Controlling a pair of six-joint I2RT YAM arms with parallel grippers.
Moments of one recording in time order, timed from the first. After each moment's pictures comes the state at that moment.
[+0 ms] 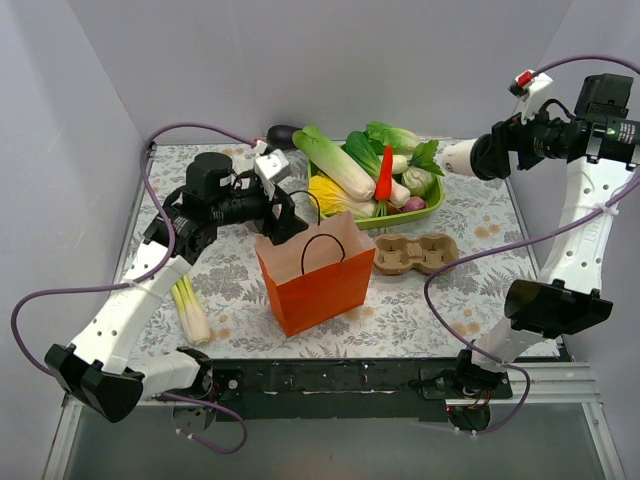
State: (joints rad) left arm -0.49 1.18 1.30 -0.54 0.55 0.17; right arm -0.28 1.65 2.18 -1.36 -0.63 -0.63
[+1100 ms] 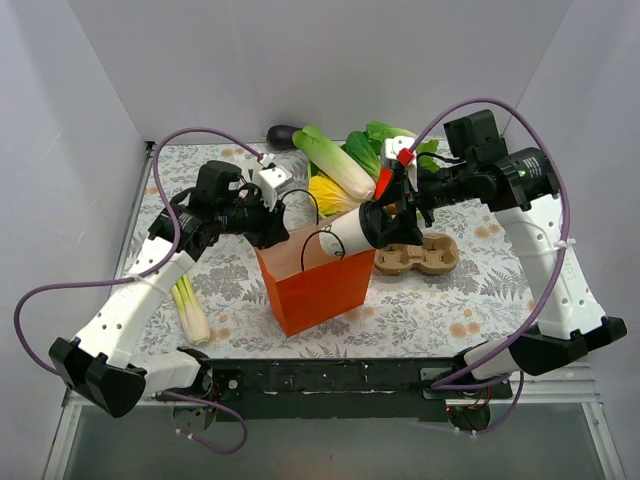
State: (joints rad) left arm -0.49 1.19 1.34 -0.79 0.46 0.17; right arm 0.46 1.41 1.94 -1.37 -0.90 -0.72
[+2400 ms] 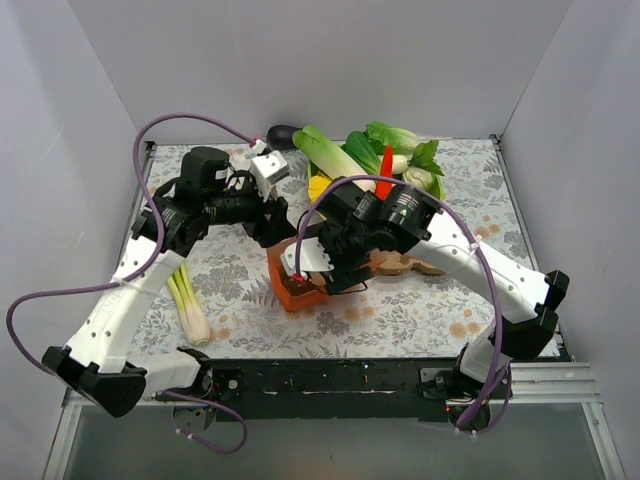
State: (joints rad) left arm -0.49 1.22 1.49 -0.85 0.54 0.22; right arm 1.09 1.62 1.93 -1.37 -0.14 -1.00
